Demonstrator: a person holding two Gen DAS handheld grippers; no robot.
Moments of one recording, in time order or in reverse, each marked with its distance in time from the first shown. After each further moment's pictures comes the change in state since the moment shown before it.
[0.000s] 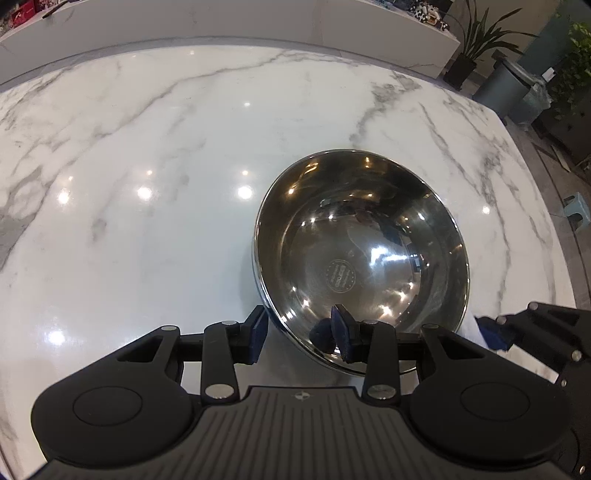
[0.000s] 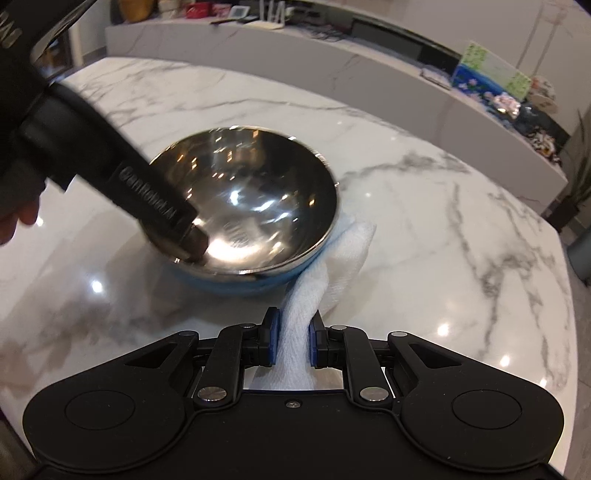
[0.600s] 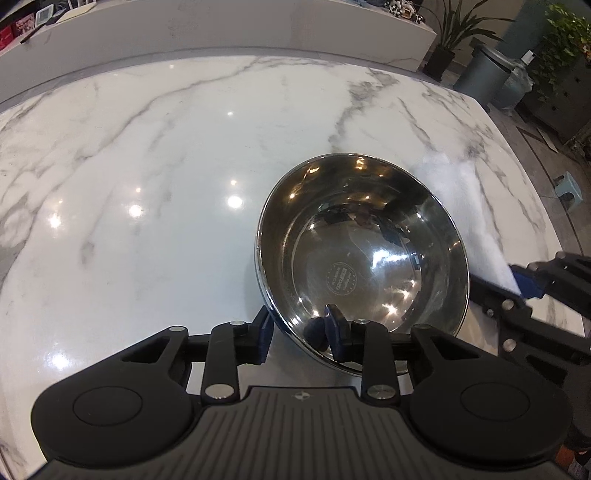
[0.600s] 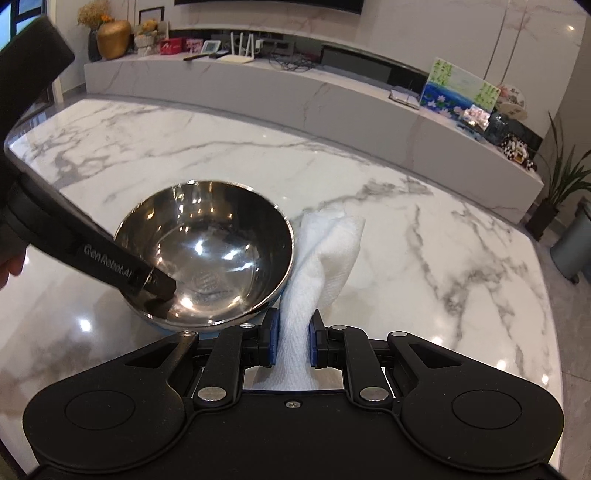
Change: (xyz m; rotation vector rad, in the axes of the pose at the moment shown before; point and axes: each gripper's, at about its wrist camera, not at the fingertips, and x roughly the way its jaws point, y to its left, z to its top) left arm 0.000 -0.008 0.001 0.075 -0.010 -0.025; right arm -0.015 -0.026 0.003 0.069 -0.094 -0.053
